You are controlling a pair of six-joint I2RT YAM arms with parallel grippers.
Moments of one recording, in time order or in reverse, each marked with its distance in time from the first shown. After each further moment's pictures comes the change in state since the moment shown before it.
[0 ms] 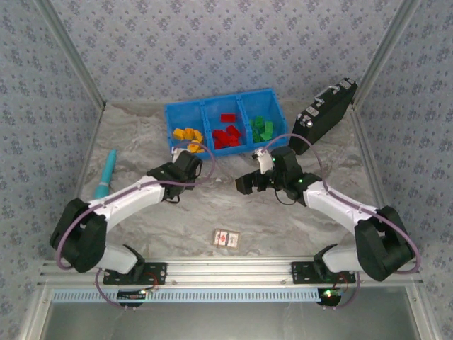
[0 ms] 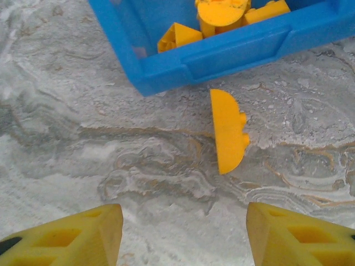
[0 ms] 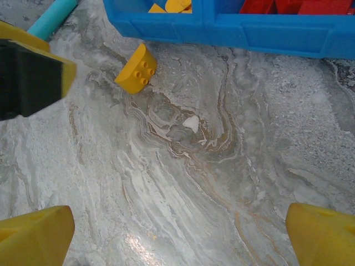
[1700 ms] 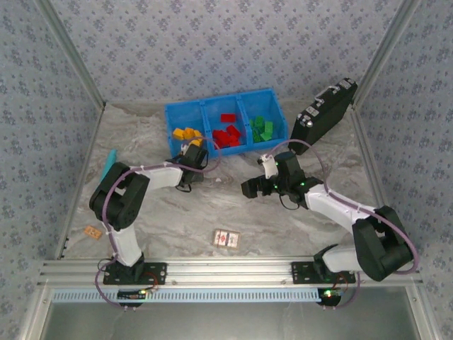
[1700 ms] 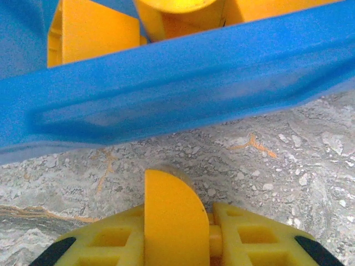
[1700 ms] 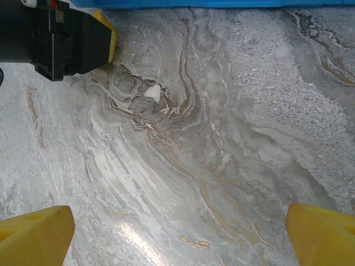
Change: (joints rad) left arm 0.107 0.385 0.097 0.274 0.163 -0.018; right arm -0.038 0.005 -0.070 -0.010 0.041 -0.008
